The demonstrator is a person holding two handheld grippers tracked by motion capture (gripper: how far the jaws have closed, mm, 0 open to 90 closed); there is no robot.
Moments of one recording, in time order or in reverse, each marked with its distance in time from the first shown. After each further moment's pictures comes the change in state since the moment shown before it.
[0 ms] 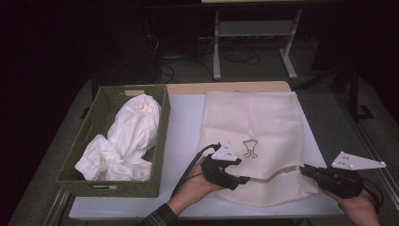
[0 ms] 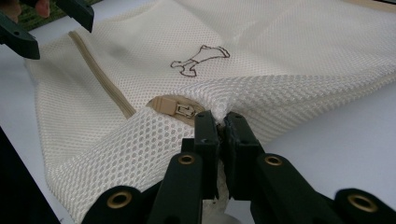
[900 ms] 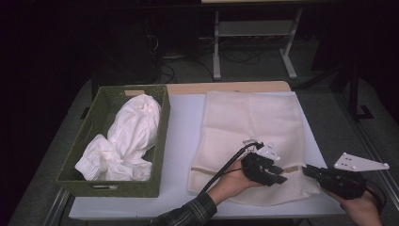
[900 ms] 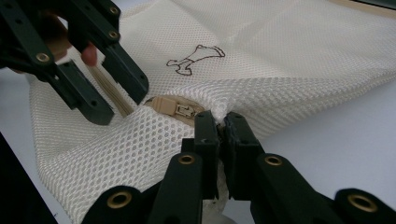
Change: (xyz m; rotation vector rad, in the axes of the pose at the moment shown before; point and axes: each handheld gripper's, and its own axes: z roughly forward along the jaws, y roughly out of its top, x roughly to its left) left arm -0.011 0.043 0.087 0.041 -0.175 0.048; right arm -0.002 -0.003 -0.004 -0.012 -0.011 -0.011
